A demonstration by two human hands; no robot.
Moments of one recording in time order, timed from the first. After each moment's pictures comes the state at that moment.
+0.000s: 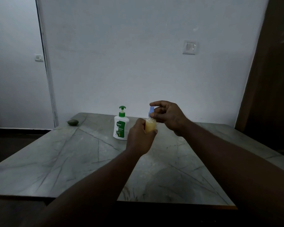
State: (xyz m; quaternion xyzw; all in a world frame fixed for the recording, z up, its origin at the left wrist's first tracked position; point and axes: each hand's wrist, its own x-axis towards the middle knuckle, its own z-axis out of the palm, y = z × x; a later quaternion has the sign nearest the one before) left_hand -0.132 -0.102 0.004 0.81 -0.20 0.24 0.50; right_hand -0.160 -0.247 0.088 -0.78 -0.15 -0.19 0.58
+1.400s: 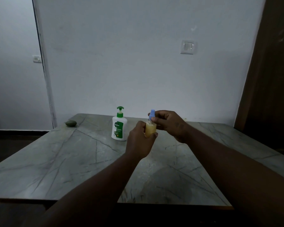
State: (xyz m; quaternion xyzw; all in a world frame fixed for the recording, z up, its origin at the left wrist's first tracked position) left_hand -0.140 -0.106 0.001 0.81 -0.21 0.23 0.49; right_hand -0.163 -0.259 0.066 -0.79 -0.13 -0.15 0.57
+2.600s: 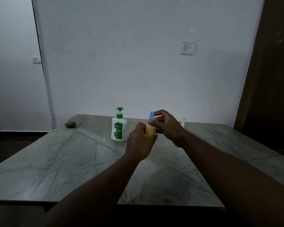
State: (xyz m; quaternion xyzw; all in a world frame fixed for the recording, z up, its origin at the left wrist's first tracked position) left_hand -0.133 -0.108 -0.006 0.81 -0.22 0.24 0.49; right_hand -0.161 -0.251 0.057 -0.79 -0.09 -0.17 0.58
